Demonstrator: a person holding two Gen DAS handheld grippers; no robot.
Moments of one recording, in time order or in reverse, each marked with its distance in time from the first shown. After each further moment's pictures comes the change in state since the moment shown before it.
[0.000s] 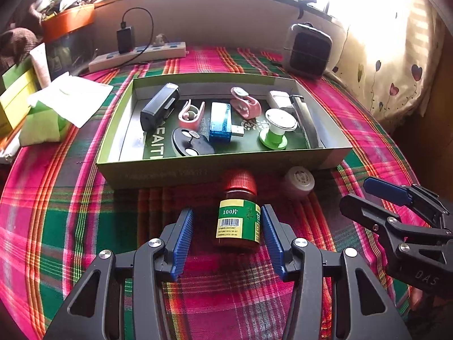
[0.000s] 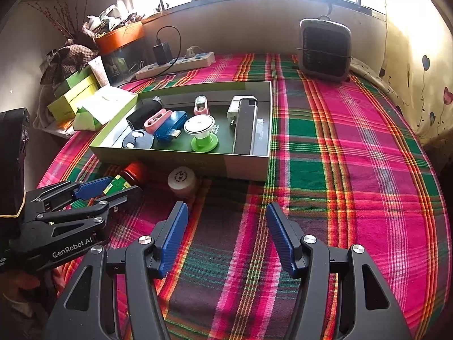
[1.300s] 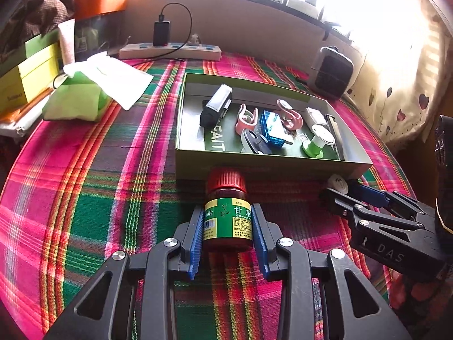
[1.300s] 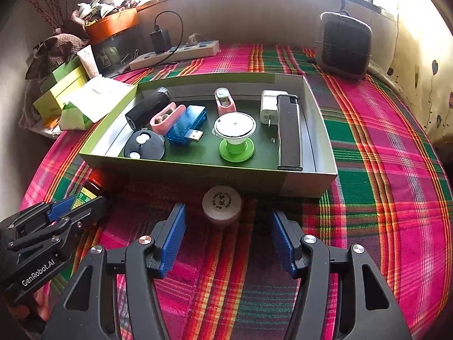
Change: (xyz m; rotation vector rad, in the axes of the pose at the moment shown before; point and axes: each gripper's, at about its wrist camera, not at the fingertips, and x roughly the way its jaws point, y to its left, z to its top) left arm -0.014 0.058 -0.011 -0.109 -0.041 -0.015; right arm 0.043 0.046 0.017 0.019 0.041 -0.064
